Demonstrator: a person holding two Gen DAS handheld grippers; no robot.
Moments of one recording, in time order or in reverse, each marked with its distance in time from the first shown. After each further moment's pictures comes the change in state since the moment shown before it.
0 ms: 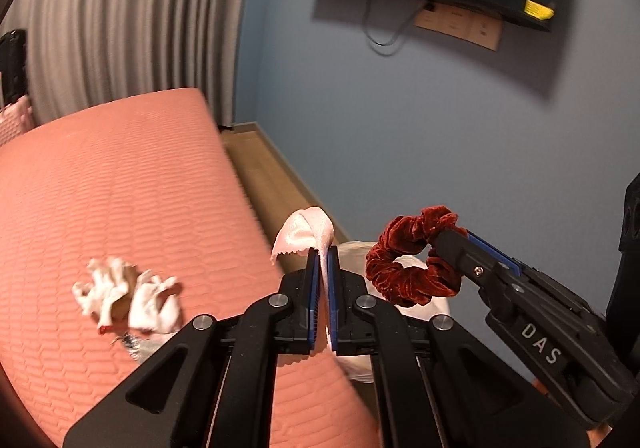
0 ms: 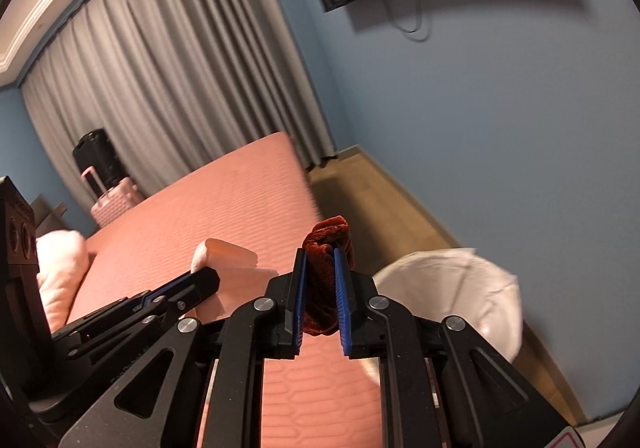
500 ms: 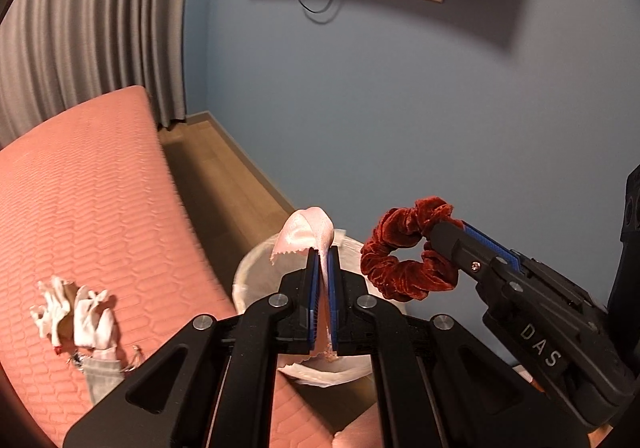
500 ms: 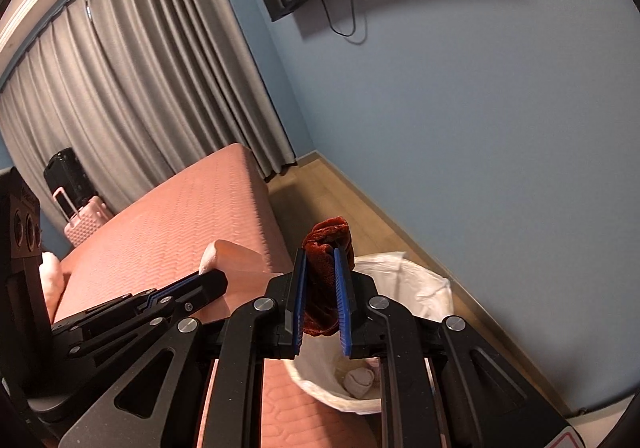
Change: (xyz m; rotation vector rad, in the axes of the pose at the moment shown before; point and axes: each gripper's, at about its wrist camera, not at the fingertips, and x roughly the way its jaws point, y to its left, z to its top) left arm 0.045 -0.062 0.002 0.098 0.084 -0.105; right arm -0.005 -0.081 0.009 0.062 -0.011 -0.099
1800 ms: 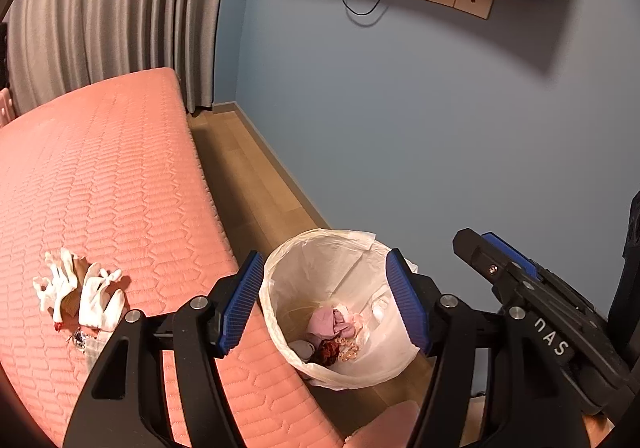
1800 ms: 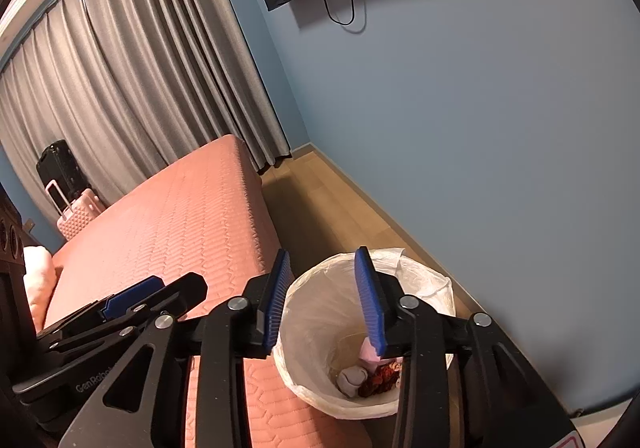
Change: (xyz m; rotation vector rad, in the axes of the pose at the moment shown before) left arm -0.002 0.031 -0.003 -0.120 -0.016 0.071; right arm 0.019 0.008 -0.012 -0.016 0.018 -0.018
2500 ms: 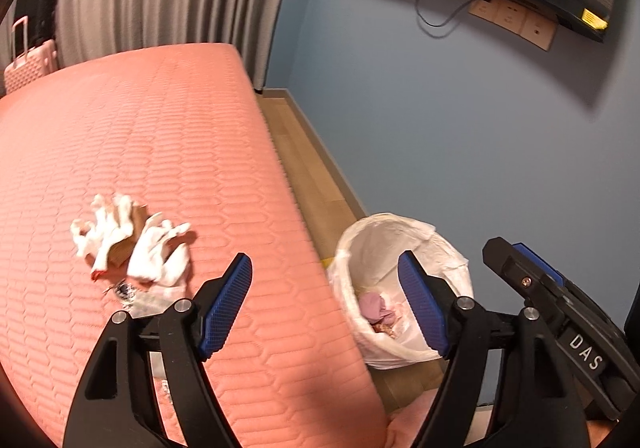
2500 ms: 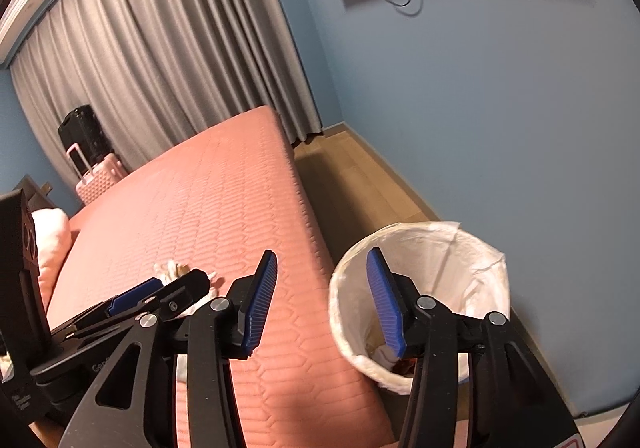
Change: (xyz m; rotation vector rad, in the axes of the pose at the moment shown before) left arm -0.030 0.077 -0.038 -0.158 0.000 0.105; right arm 0.007 0.068 -0.034 -0.091 0.073 0.078
